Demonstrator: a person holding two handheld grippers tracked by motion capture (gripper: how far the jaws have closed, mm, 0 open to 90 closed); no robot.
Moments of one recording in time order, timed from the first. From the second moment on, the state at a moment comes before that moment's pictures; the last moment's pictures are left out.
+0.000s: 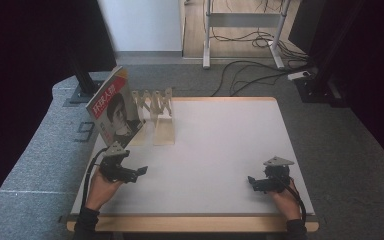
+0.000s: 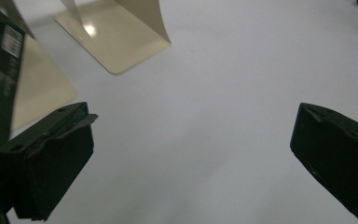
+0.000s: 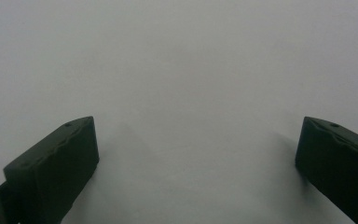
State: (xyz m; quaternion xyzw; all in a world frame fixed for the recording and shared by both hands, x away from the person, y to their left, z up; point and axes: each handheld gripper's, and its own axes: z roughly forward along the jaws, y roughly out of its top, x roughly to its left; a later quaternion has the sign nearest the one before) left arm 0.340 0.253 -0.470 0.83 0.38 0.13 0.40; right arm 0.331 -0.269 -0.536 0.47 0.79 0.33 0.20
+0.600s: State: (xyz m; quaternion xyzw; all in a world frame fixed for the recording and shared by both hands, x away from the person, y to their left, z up) left arm 0.339 0.227 -0.528 0.86 0.38 0.14 0.32; right arm 0.330 -0.269 -0.537 0.47 0.79 0.33 0.20
